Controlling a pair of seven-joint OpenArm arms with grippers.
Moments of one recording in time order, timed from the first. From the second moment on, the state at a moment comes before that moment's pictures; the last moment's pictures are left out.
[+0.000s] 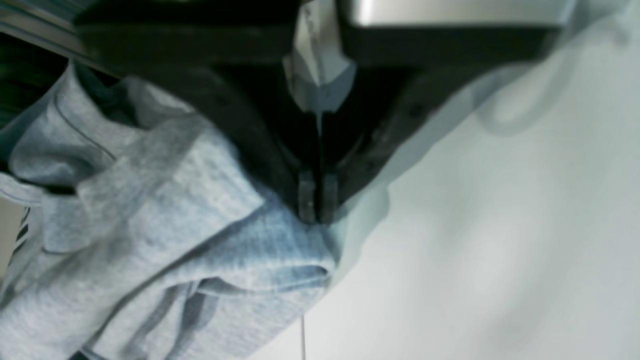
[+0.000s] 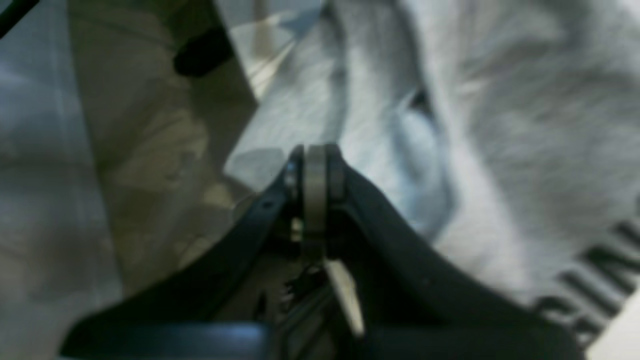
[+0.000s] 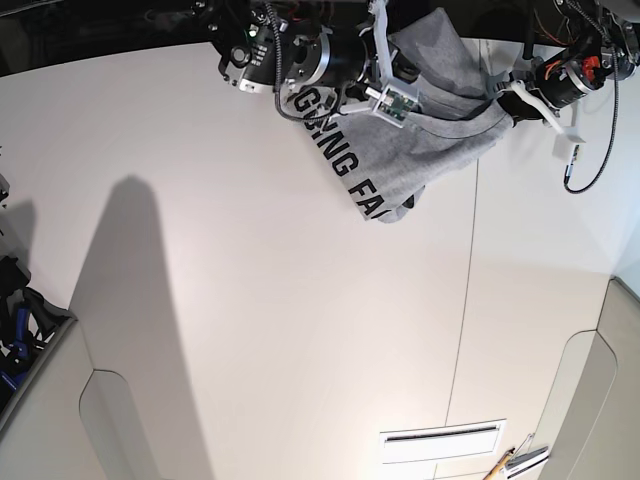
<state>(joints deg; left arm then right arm) 23.3 -11.6 -34.7 95.0 -46.7 -32.6 62.6 -14.3 1.2 -38.2 112.8 15.9 26.9 -64.3</state>
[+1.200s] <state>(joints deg) 23.3 -11.6 -34.7 95.0 -47.0 -32.6 62.6 -12.6 1.2 -40.9 109.7 21.0 31.0 -64.9</state>
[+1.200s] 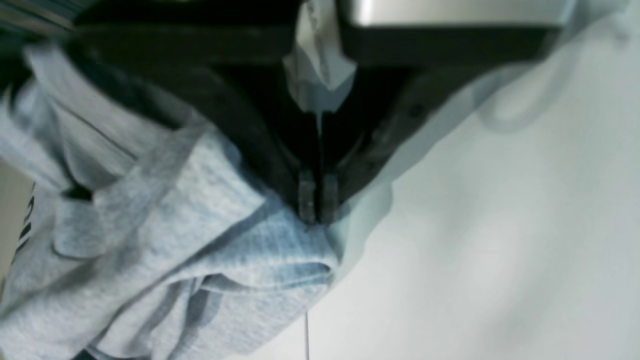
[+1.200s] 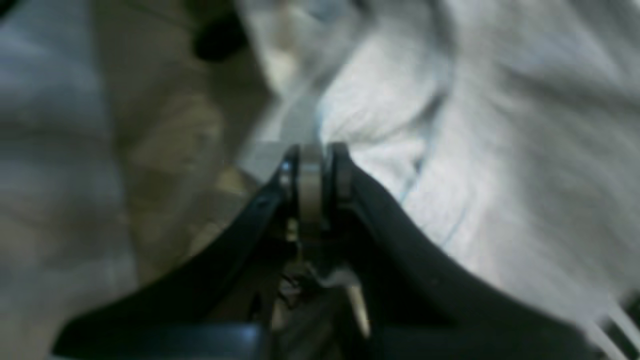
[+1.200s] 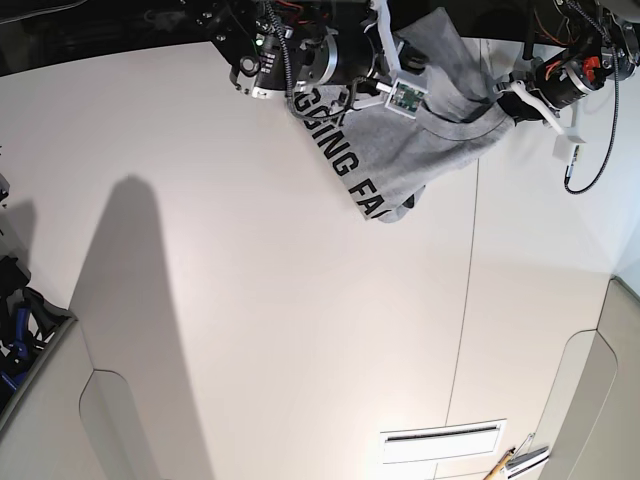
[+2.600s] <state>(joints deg) 23.3 -13.0 -49.3 103.3 -71.1 -34.5 66.9 2.0 0.6 -35.6 112.8 17.4 31.7 -61.4</state>
